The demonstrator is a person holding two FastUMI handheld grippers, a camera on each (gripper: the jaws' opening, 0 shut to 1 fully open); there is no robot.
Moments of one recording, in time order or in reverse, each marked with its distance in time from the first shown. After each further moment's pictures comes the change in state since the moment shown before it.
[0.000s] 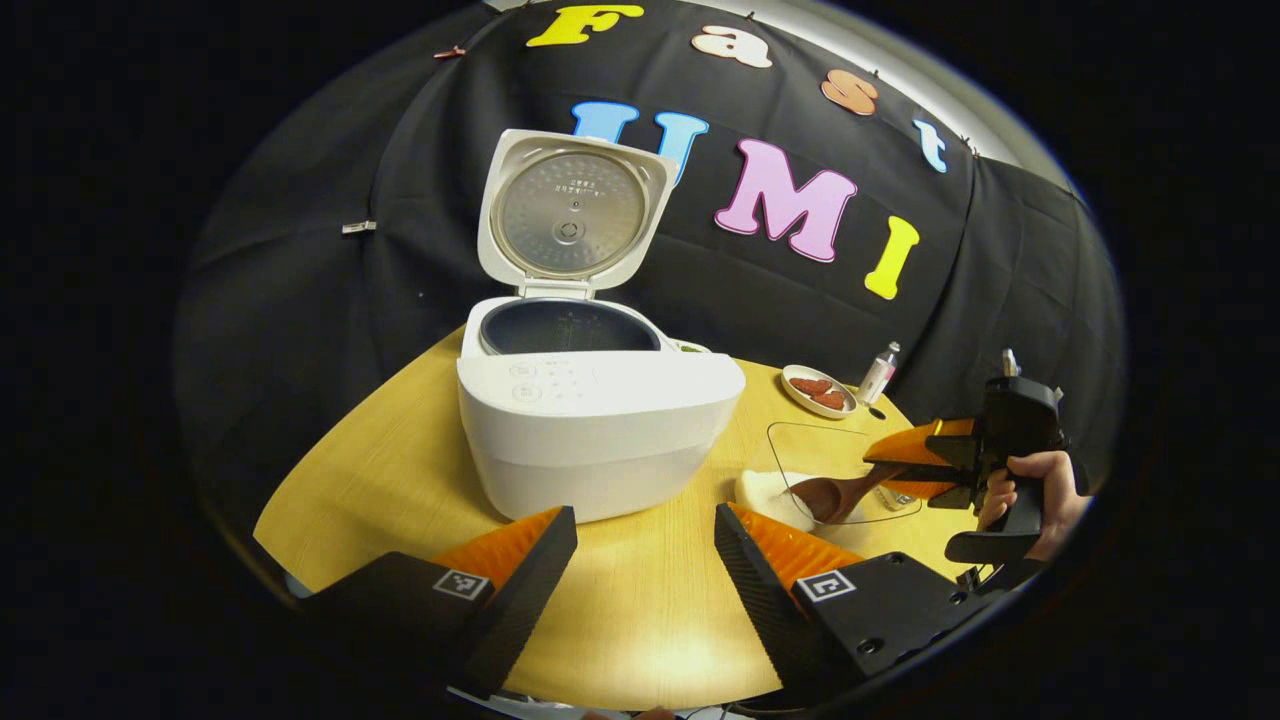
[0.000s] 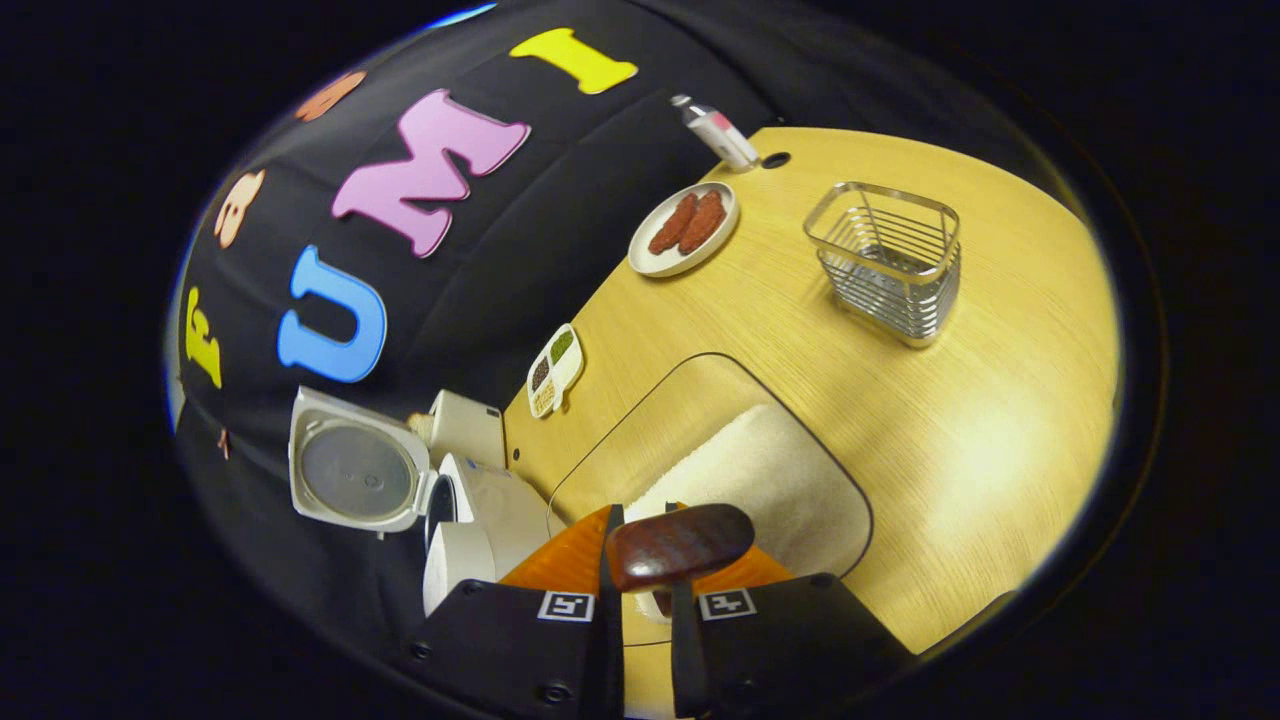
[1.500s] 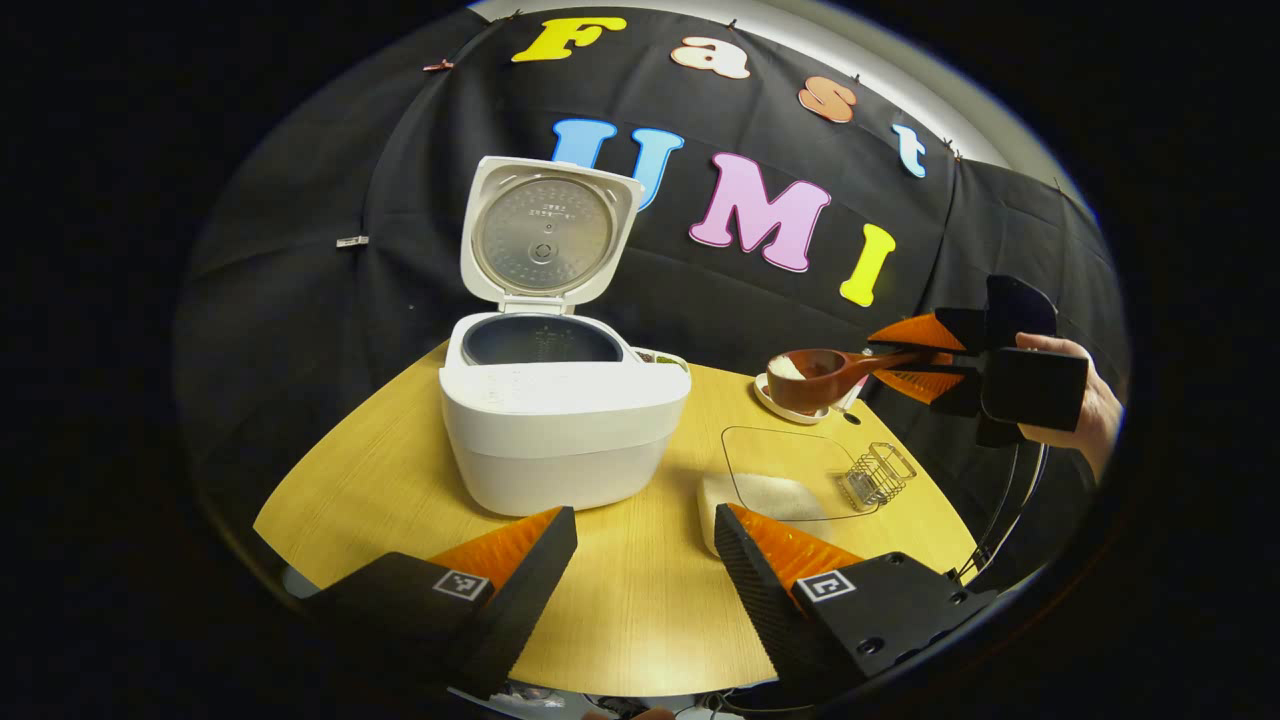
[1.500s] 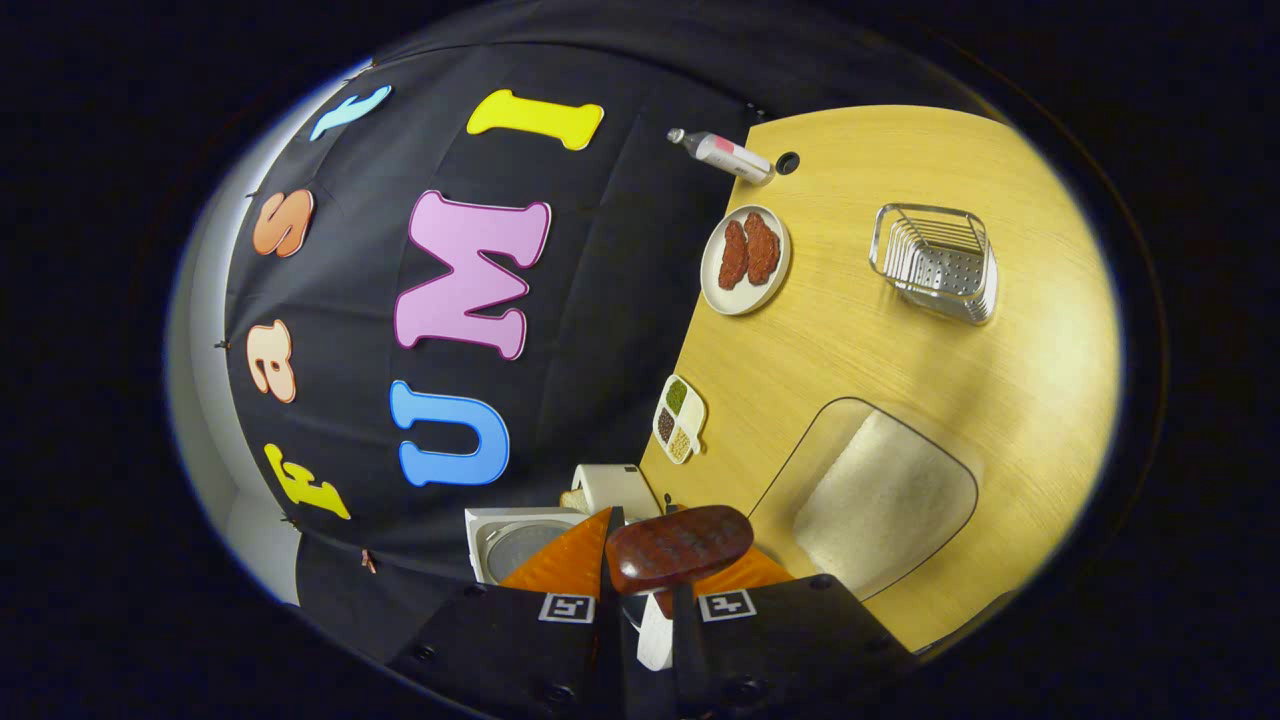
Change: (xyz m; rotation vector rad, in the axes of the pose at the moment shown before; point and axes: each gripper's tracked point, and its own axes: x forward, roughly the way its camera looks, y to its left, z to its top) left arm -0.037 -0.033 -0.002 -0.001 -0.028 -0.016; right arm -0.040 0.128 0.054 0.311 -0.009 0.270
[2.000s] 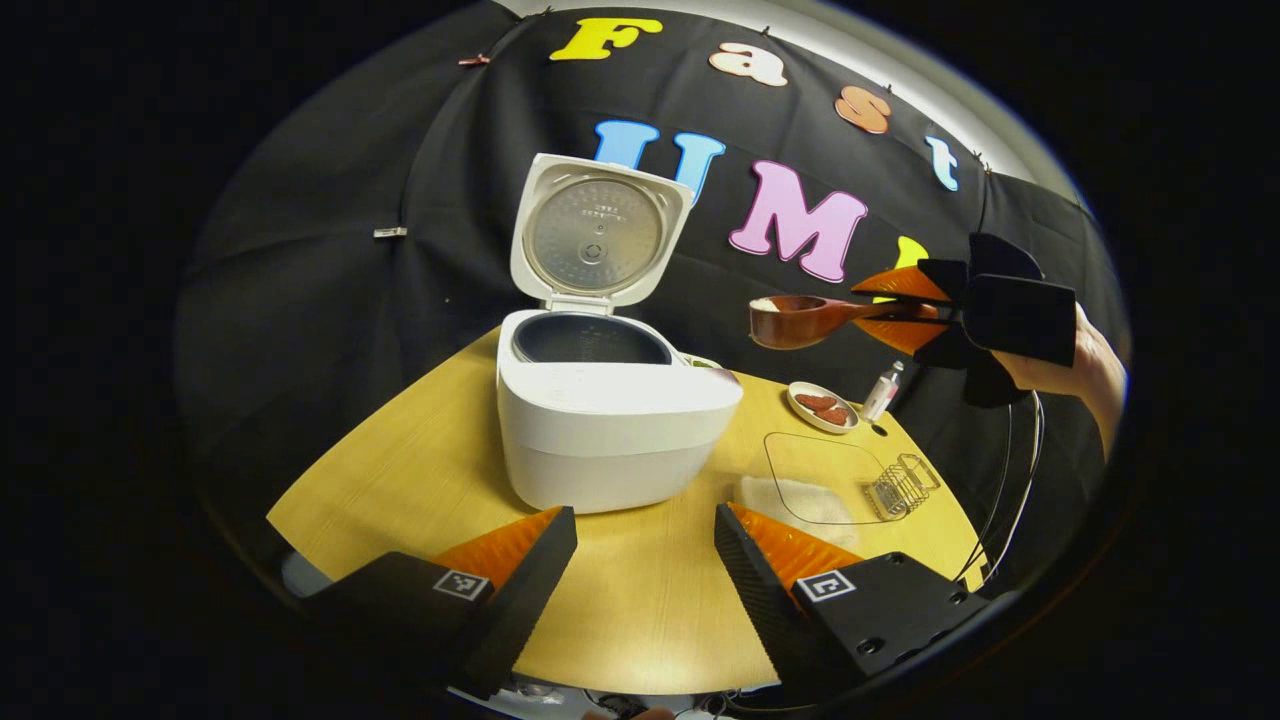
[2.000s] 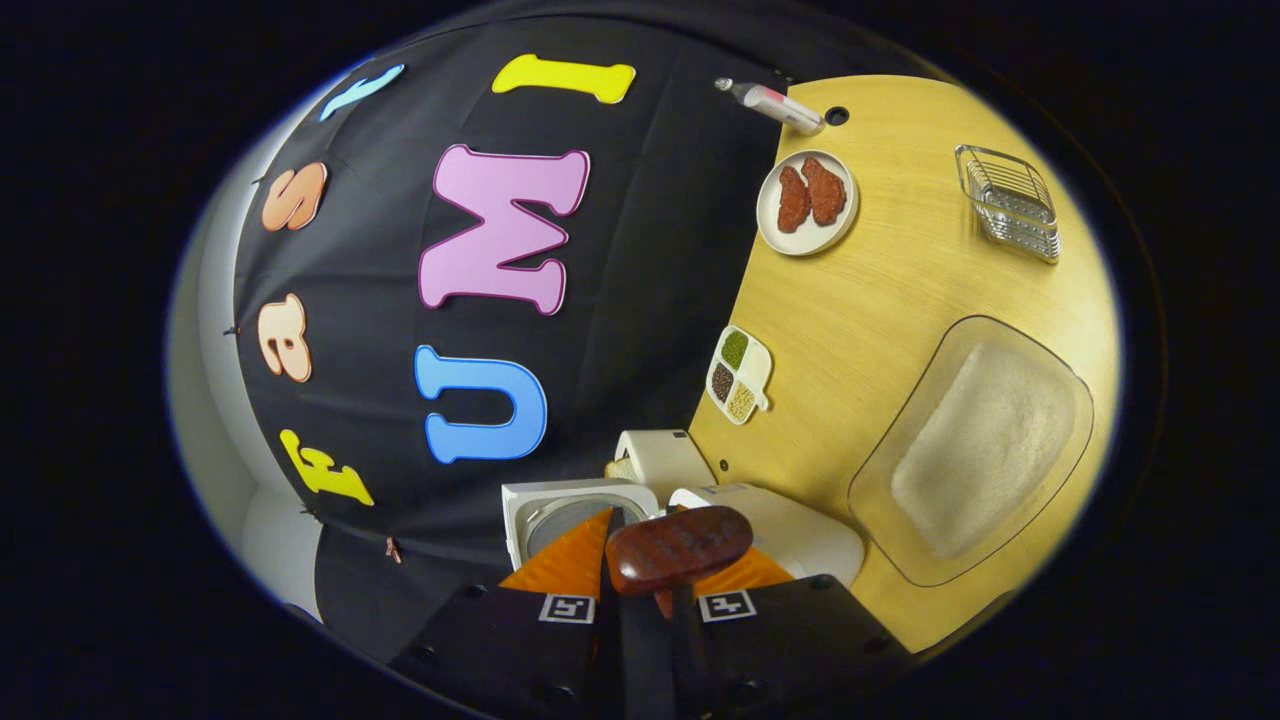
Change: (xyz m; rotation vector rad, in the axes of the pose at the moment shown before) left arm -0.004 0.040 0.006 -0.048 -0.014 0.079; right arm 0.050 0.067 -0.058 0.010 0.087 0.076
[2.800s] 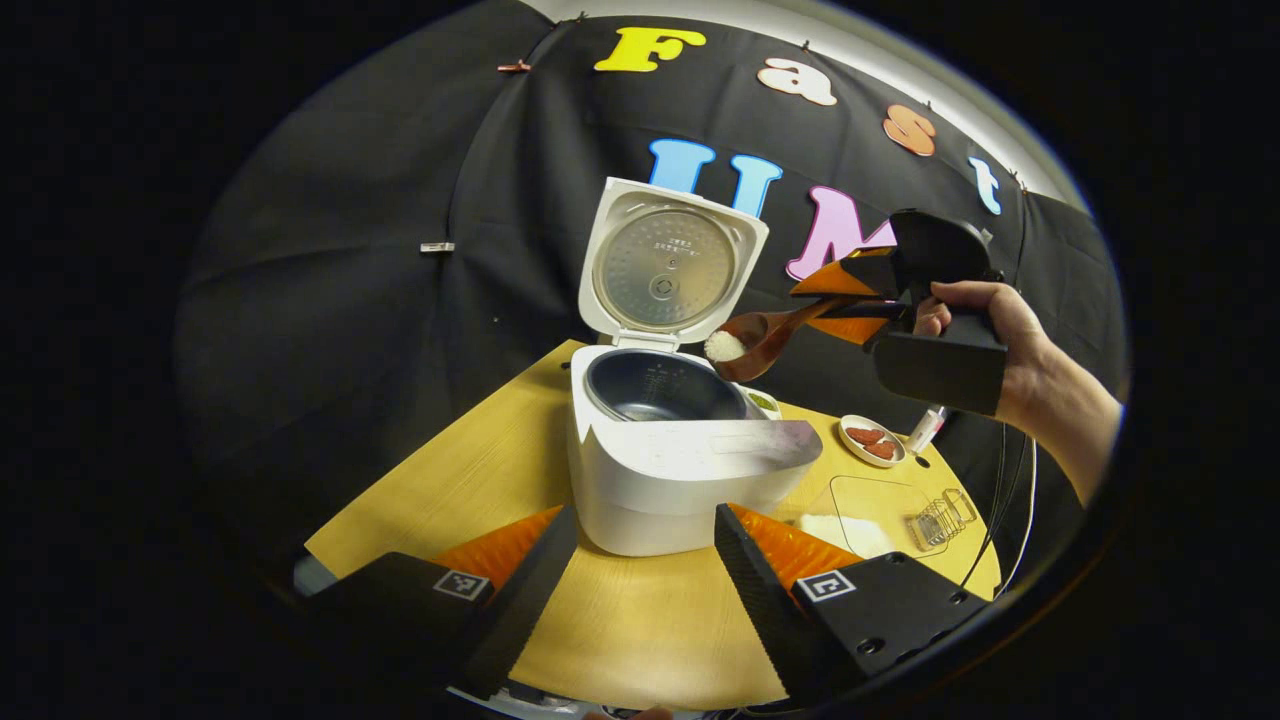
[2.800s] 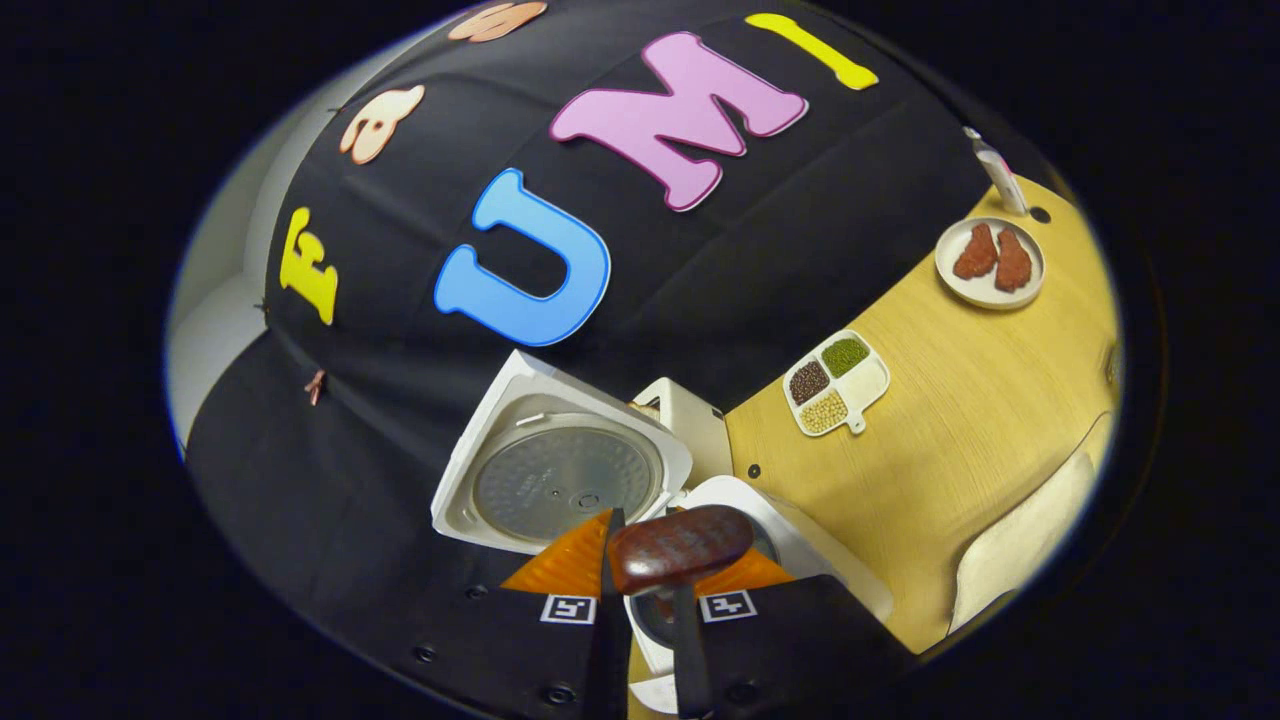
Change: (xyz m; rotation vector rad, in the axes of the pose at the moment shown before) left arm 0.006 0.063 0.038 -0.047 -0.043 0.108; right arm 0.117 0.043 -0.109 -0.614 0.062 0.036
